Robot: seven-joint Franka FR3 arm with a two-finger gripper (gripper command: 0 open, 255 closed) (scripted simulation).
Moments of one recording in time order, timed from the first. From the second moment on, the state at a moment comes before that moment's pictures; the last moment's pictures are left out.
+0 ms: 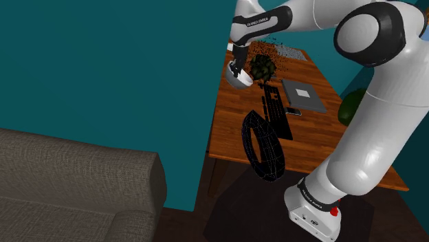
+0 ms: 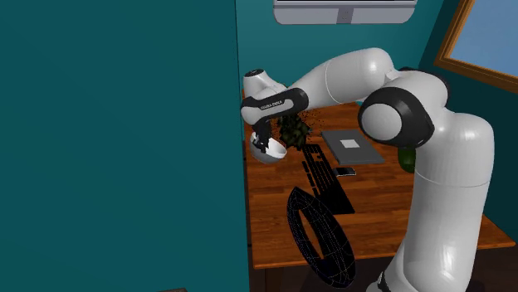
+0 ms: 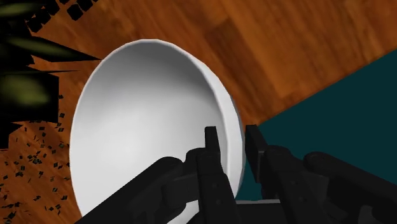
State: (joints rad) arm -0.11 0.28 -0.17 -1.78 -0.14 2.06 -0.33
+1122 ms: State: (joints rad) arm -0.02 -0.30 -0.10 -2.38 -0.22 2.06 -0.13
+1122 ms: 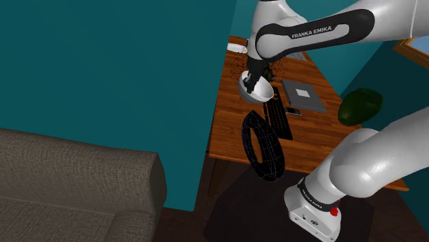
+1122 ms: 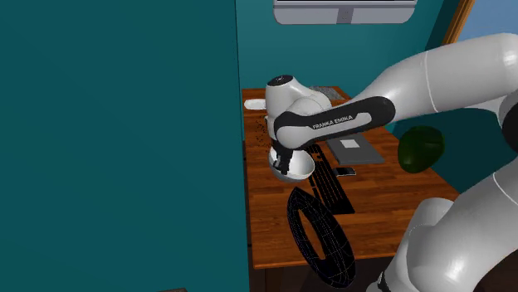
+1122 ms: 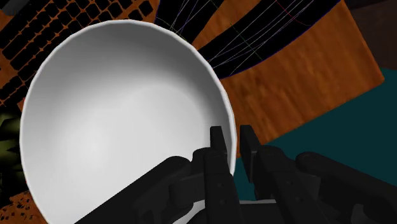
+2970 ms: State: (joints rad) arm 0.09 -0.80 0.08 -2.90 -0.11 2.04 0.08
